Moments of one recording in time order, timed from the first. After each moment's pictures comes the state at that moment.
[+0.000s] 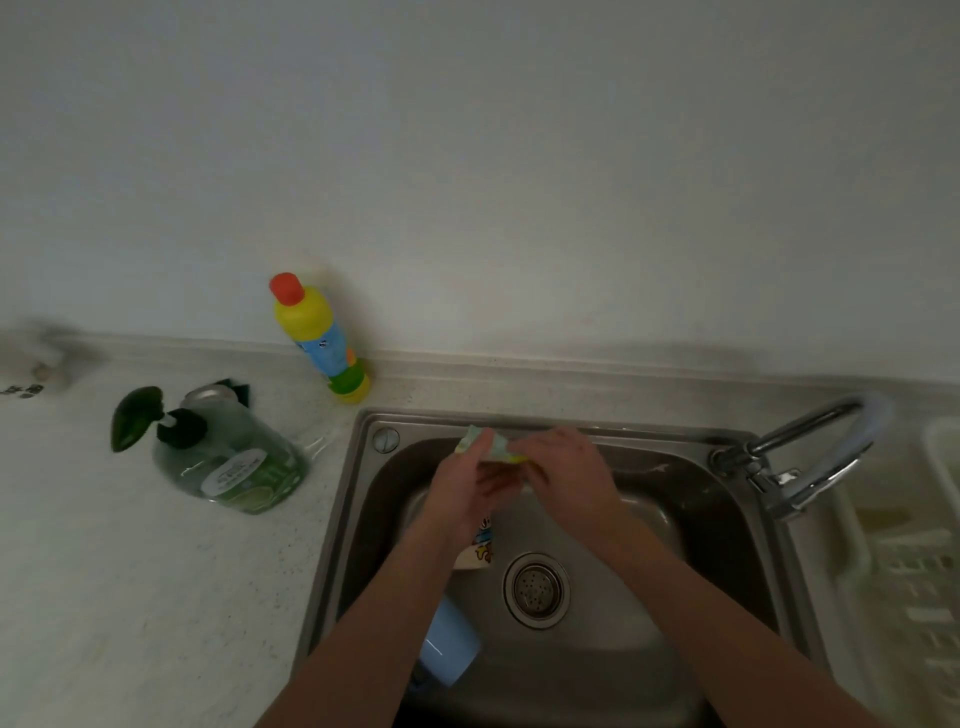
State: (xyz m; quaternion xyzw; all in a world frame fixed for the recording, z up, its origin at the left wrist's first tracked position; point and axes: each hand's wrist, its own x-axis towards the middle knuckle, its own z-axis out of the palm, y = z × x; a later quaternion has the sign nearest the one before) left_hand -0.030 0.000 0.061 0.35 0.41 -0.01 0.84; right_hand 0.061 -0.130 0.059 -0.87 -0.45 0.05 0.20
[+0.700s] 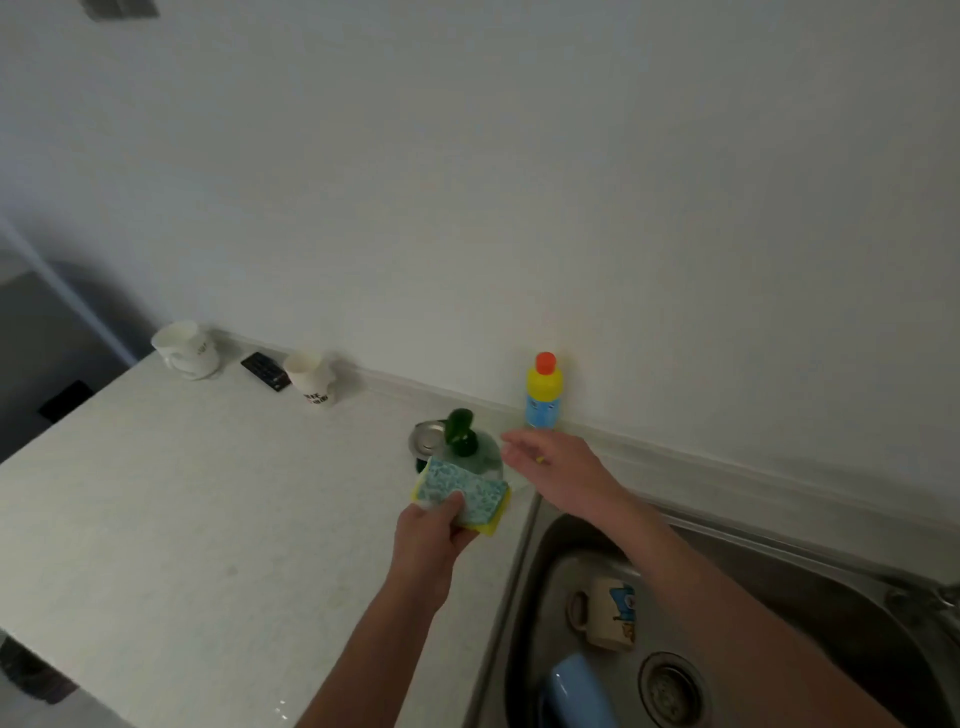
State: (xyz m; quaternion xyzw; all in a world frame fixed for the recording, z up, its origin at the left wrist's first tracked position) left_hand -0.242 0.131 0.183 0.32 0.43 0.30 0.79; right_hand -0.071 0.055 0.224 -0.77 -0.48 0.25 0.34
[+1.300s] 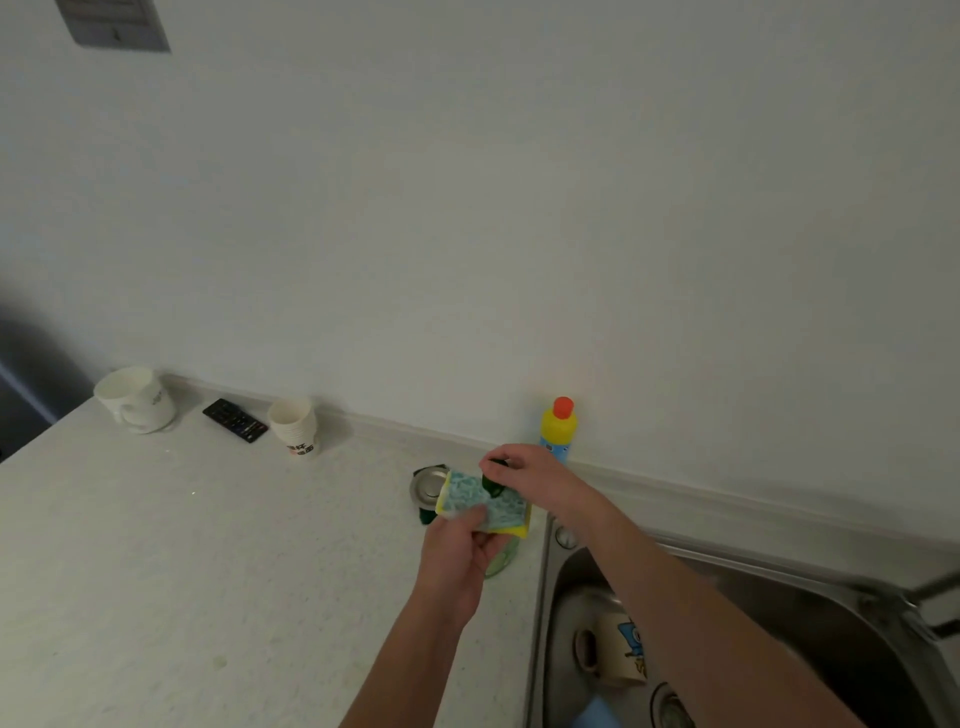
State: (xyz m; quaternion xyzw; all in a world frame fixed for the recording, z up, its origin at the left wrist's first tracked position) left_hand -0.240 0.194 0.207 0.28 0.34 0.23 0.87; right_hand -0.091 0.154 0.223 -0.77 -0.35 0.34 0.41
